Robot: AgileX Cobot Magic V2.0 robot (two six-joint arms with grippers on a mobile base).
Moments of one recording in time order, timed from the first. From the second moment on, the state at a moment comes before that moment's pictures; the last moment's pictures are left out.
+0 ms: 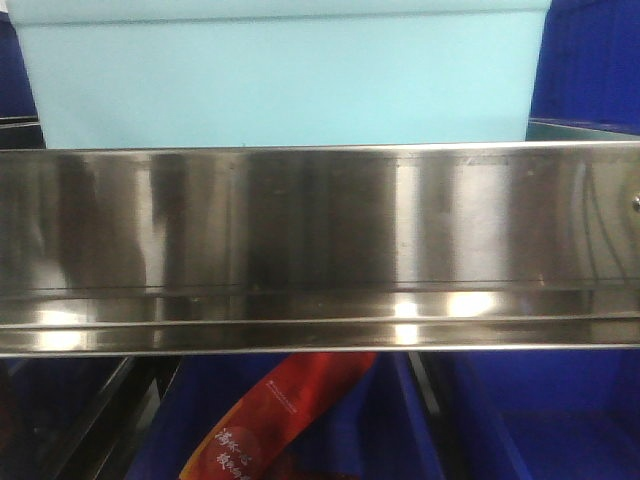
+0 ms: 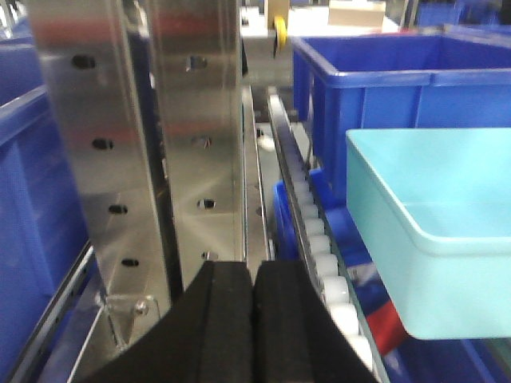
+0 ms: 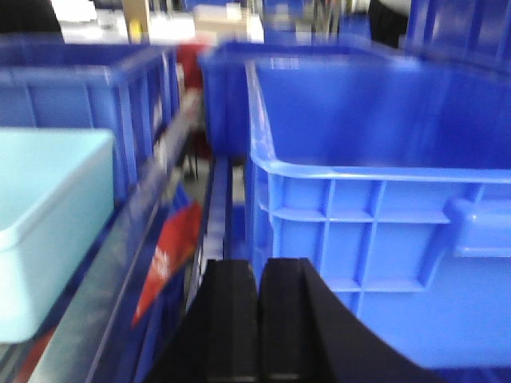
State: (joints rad) left arm 0.03 0.44 -0.75 0.01 0.62 0.02; right arm -0.09 0.41 -0.72 -0.01 0.62 0.01
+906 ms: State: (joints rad) left arm -0.11 0.91 -1.04 -0.23 0.60 0.17; right arm 0.10 0.93 -1.01 0.23 0.63 -0.12
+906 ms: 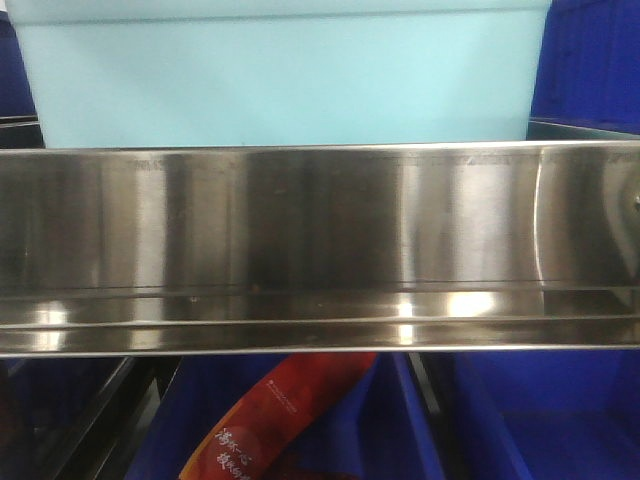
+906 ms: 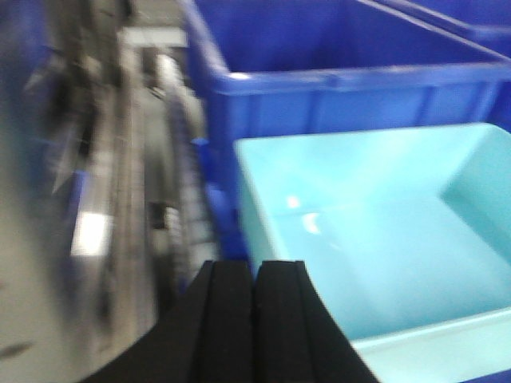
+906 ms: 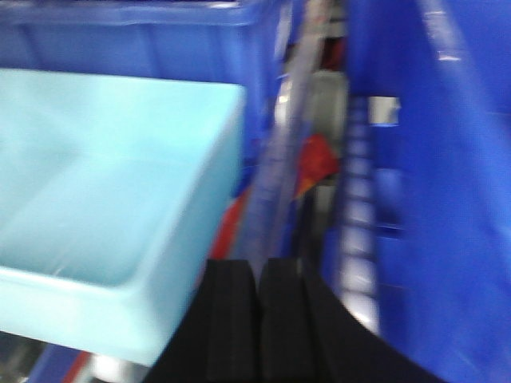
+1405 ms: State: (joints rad) left arm -0.31 1.30 -1.40 0.07 0.68 -0.26; right arm 0.22 1.31 -1.31 0.13 0.69 0.17
